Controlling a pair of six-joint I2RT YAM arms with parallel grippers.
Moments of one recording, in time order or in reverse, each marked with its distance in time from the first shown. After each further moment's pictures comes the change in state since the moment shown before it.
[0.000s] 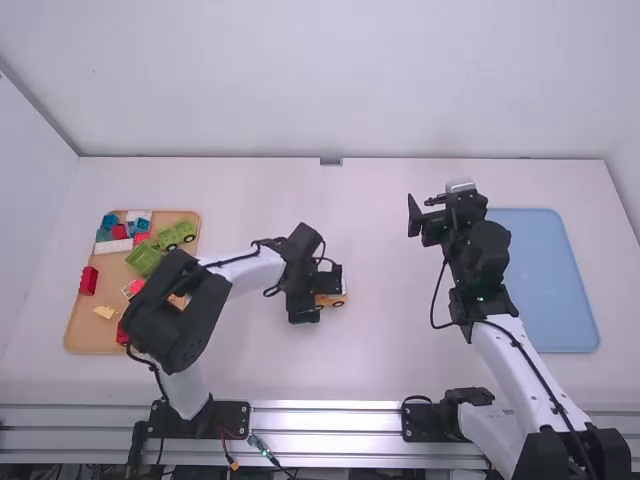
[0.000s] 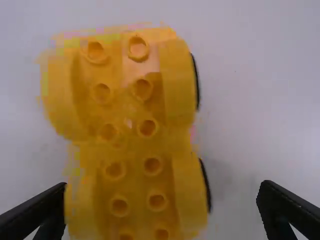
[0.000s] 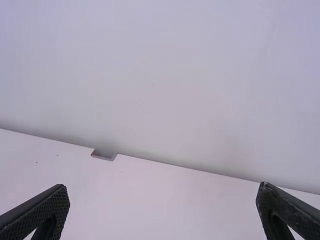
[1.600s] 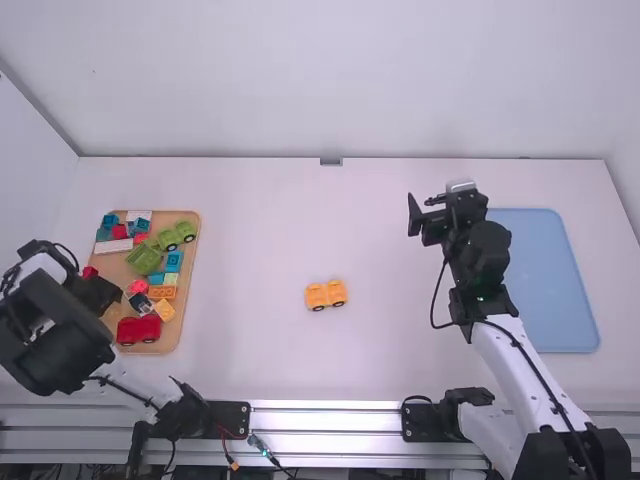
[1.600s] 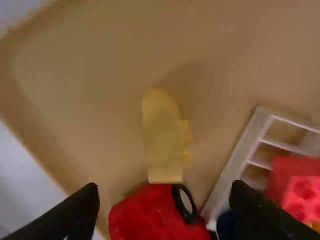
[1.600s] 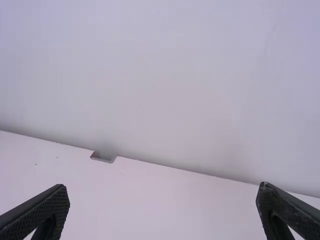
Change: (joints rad) left arm 1.396 -0.026 0.124 -0.257 -0.320 -1.157; right arm 0.000 0.000 0.000 0.016 0.004 -0.005
